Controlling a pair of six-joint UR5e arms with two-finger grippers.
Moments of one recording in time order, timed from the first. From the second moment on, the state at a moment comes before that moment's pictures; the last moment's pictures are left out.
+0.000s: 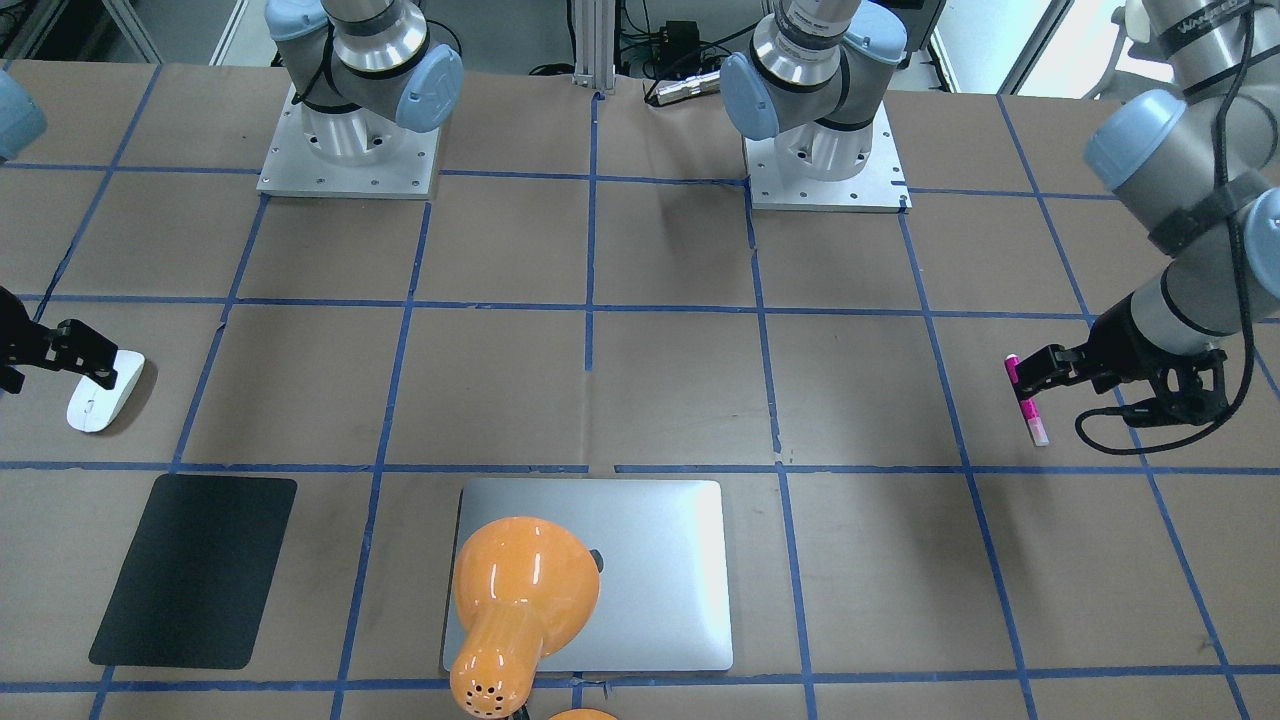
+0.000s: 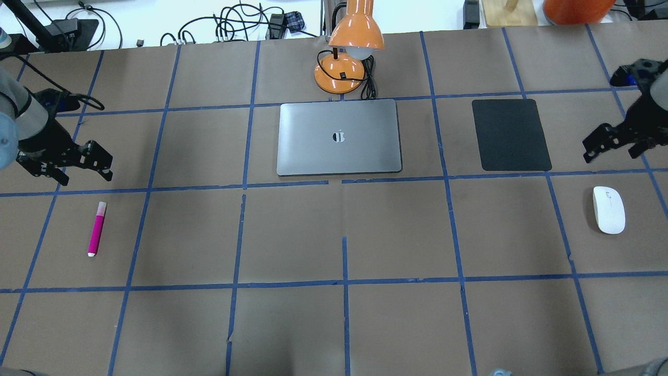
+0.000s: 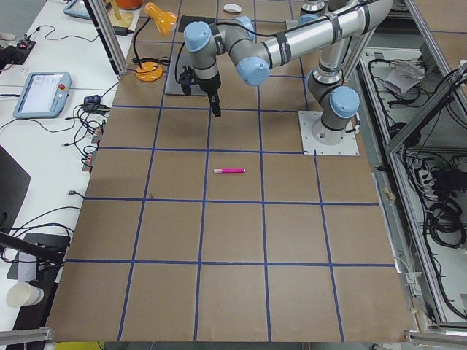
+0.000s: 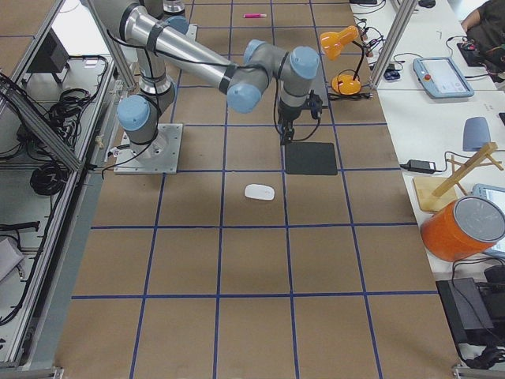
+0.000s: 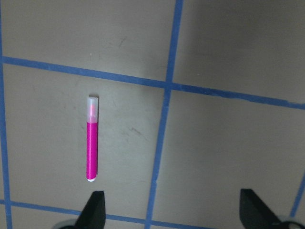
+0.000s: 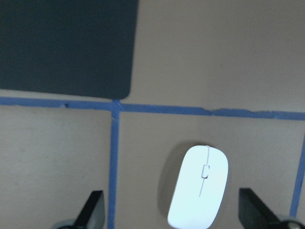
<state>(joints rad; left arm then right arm) -1.04 -1.82 -1.85 -1.10 1.64 0.47 0.99 -1.36 1.90 -2.12 -1.60 -0.64</state>
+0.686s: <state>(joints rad) -0.96 -1.95 -2.00 -0.80 1.64 0.65 0.91 -1.31 2.08 -2.33 -1.64 -0.65</state>
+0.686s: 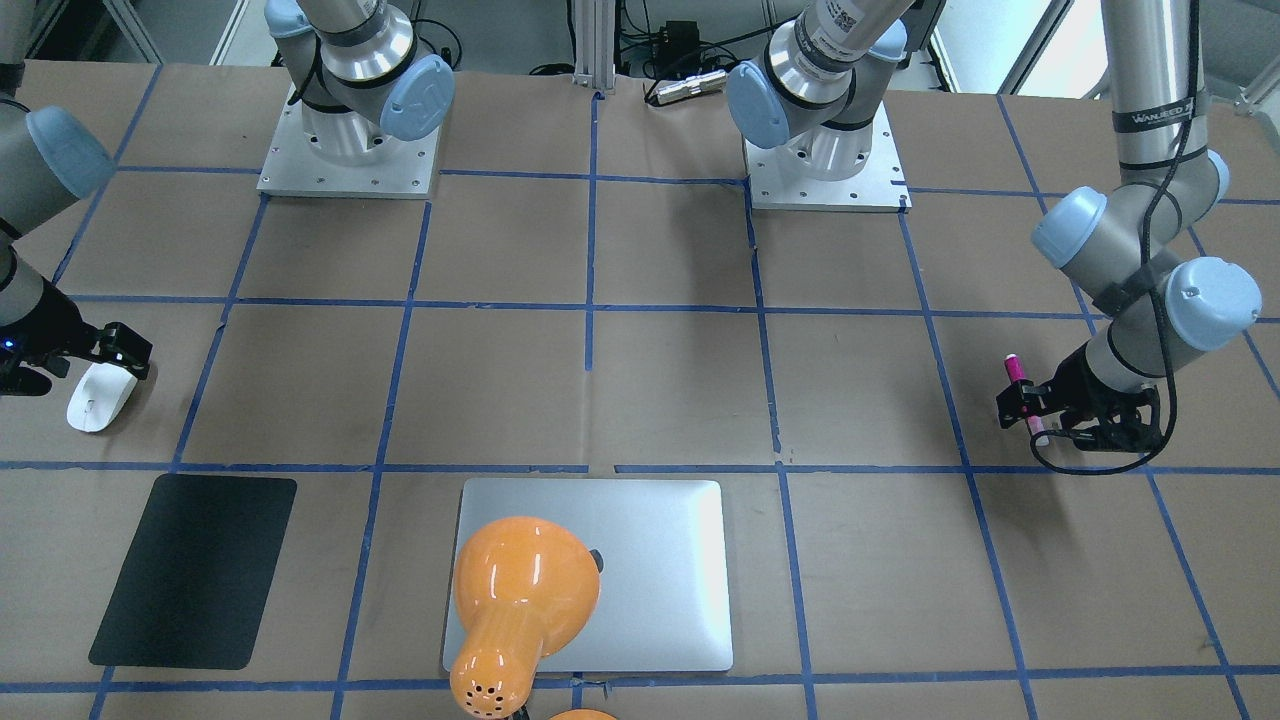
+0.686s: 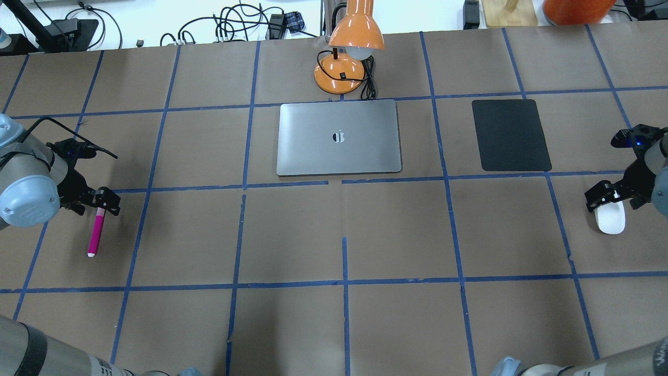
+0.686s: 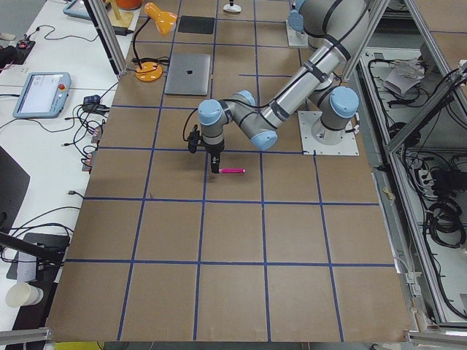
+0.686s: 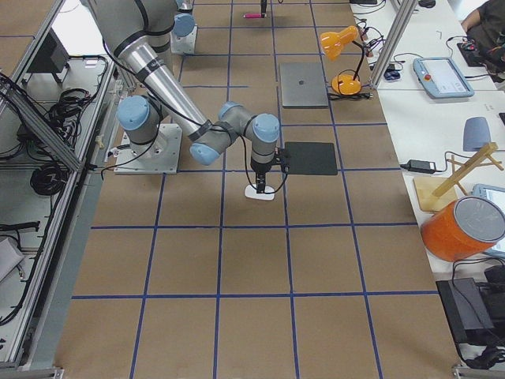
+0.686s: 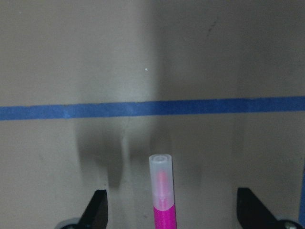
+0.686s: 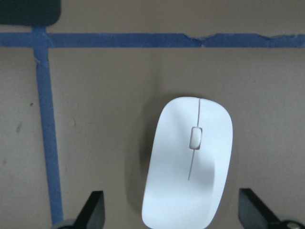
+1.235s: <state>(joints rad) -0.96 -1.95 -2.00 -0.80 1.64 0.65 0.91 -1.26 2.08 -2.37 -1.65 -0.60</state>
